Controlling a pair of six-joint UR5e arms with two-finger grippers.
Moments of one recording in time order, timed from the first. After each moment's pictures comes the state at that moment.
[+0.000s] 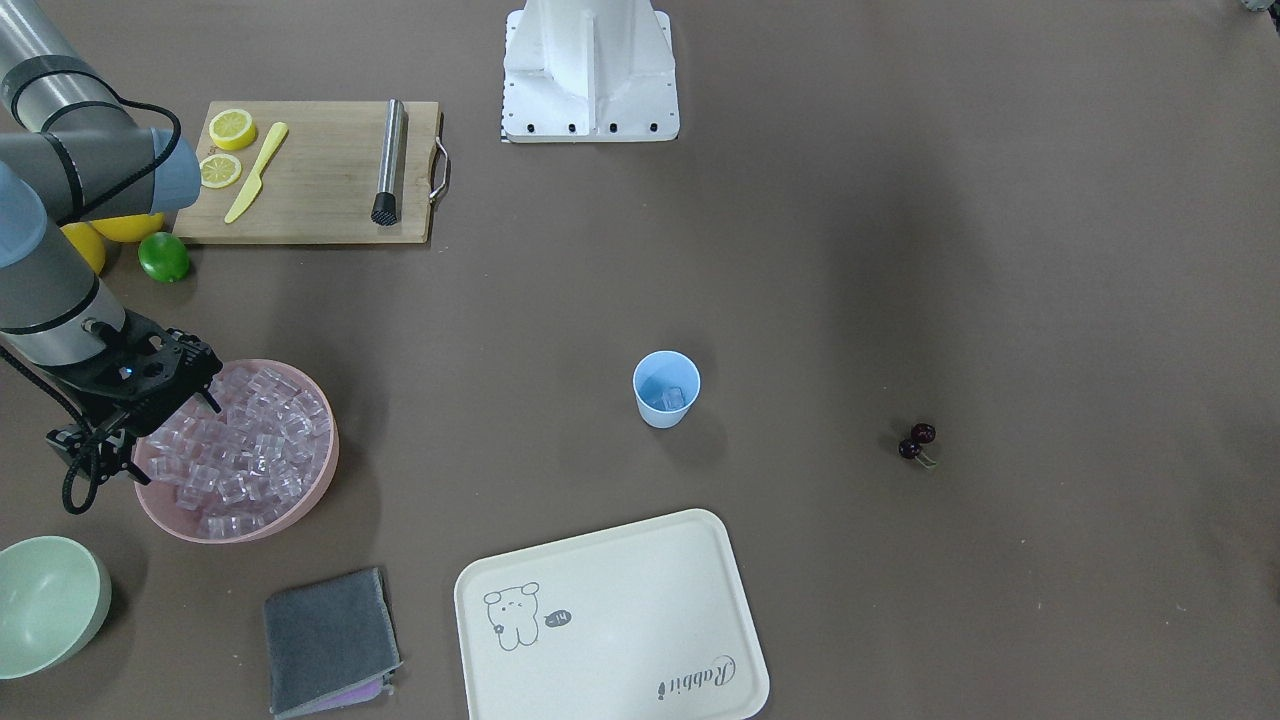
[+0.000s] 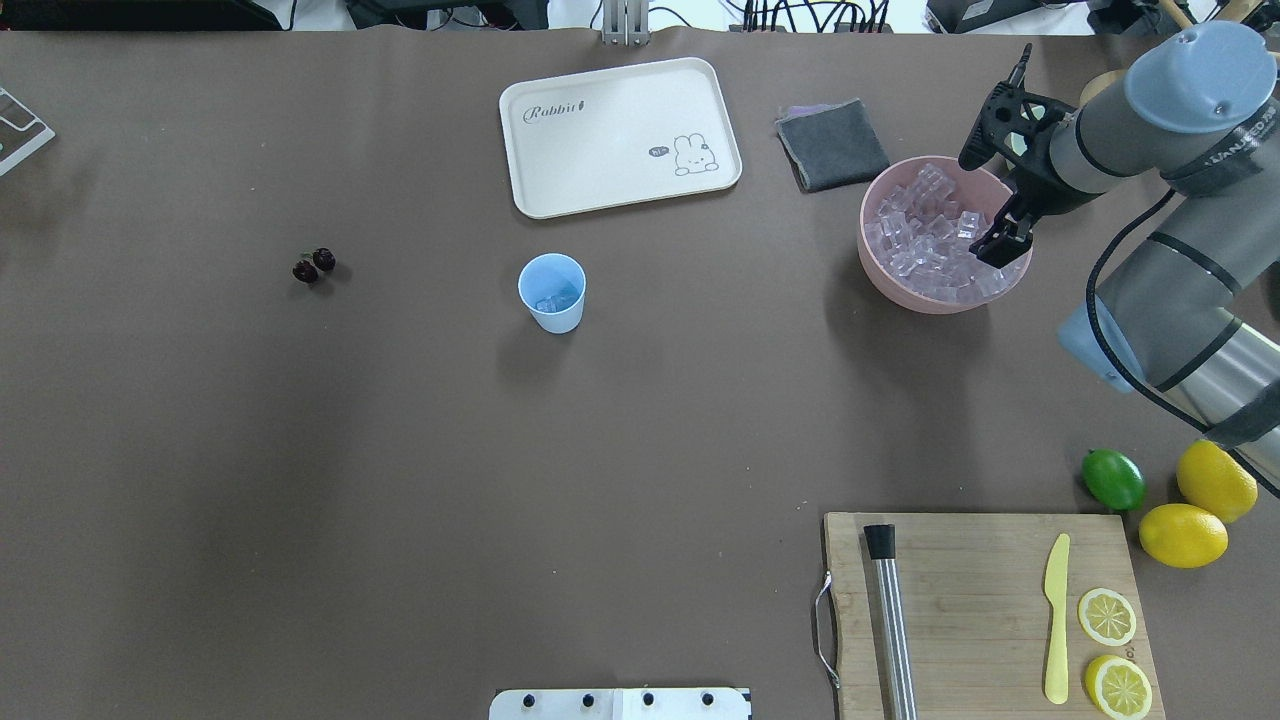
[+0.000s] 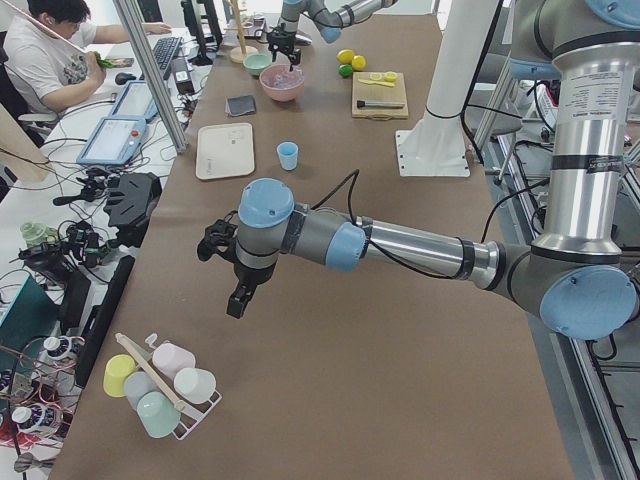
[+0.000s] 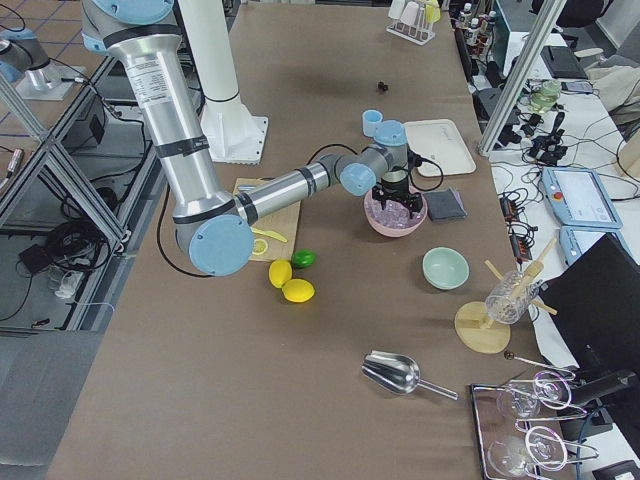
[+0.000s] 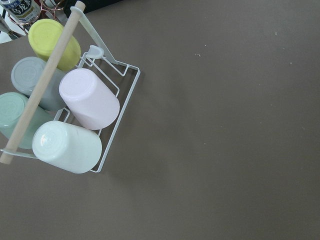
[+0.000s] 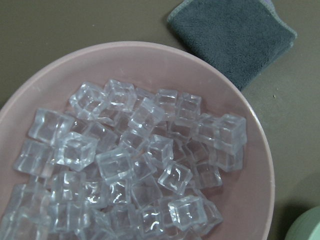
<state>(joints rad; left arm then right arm) -1.61 -1.58 -1.76 -1.71 -2.32 0.11 0.97 -1.25 1.62 -1.25 2.00 -0.23</state>
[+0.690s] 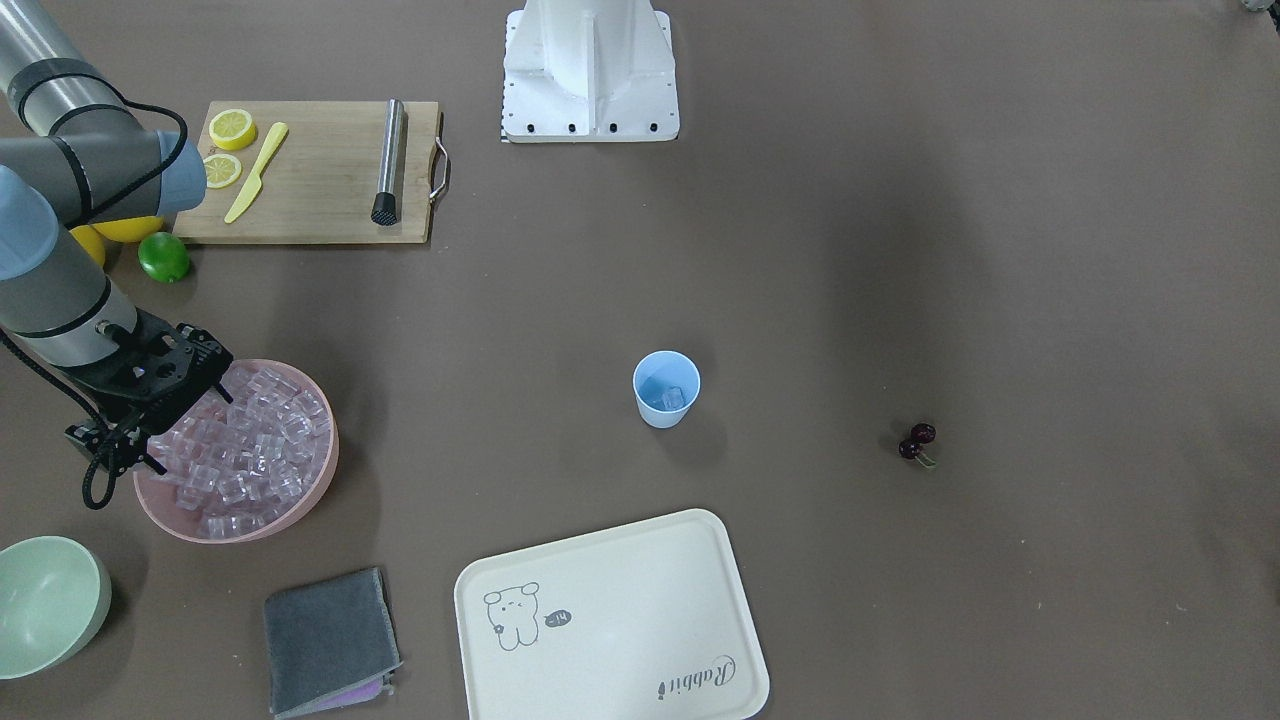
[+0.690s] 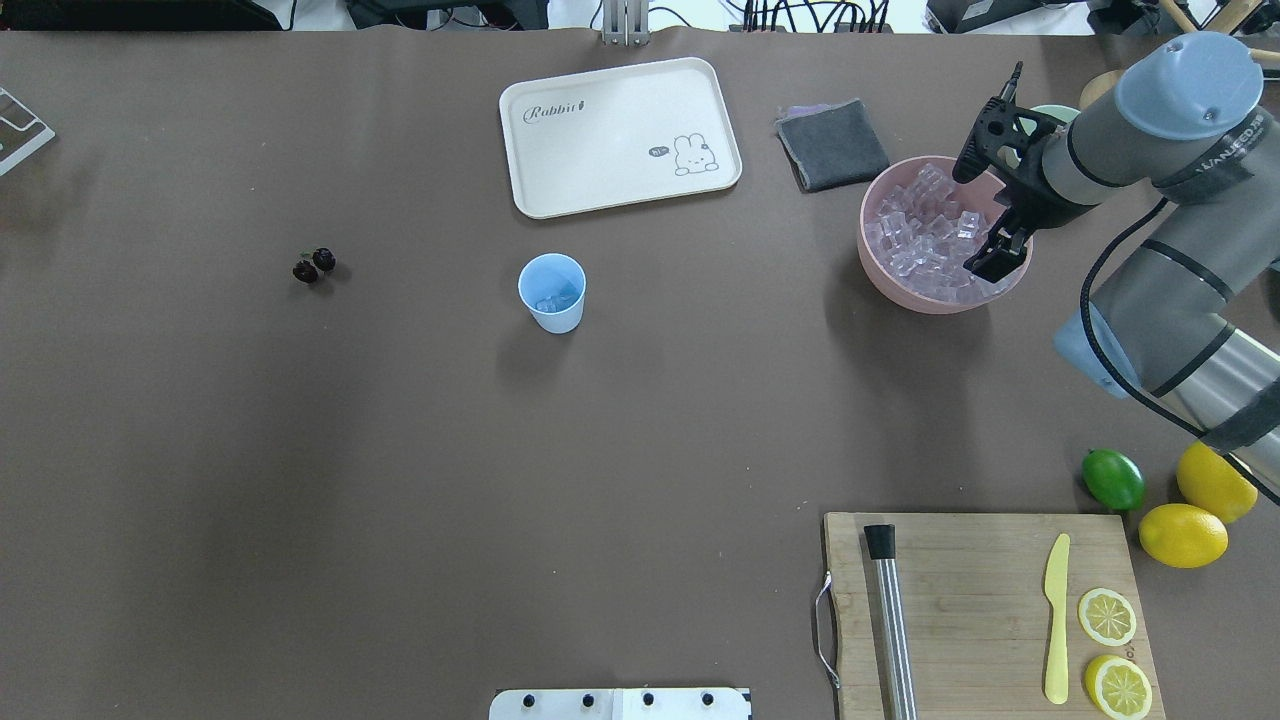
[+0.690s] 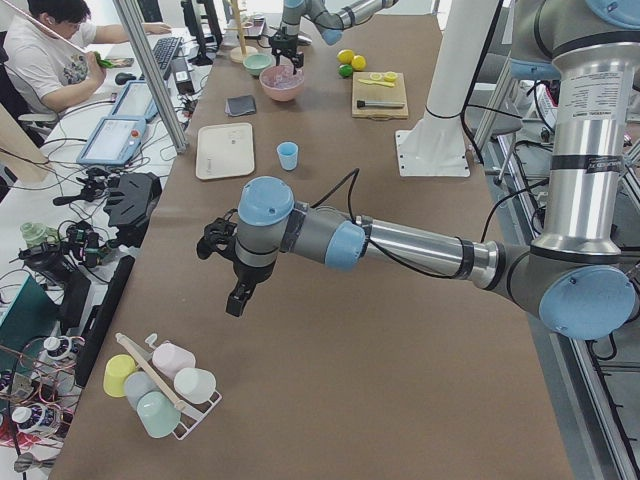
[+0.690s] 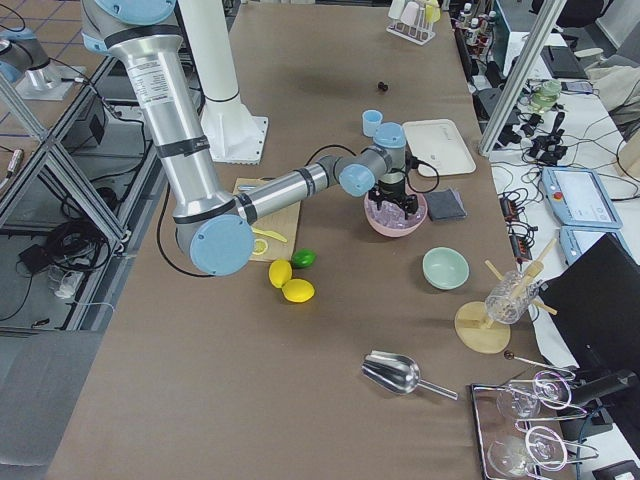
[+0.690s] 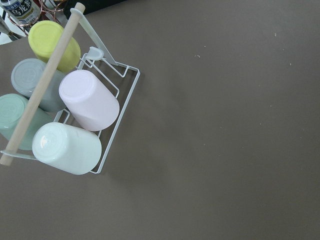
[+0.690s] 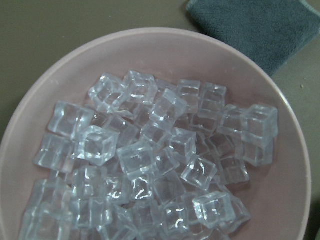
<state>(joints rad) -1.61 -1.58 -1.76 -1.71 -2.32 0.11 0.96 -1.25 1.60 -1.27 2.06 -0.22</state>
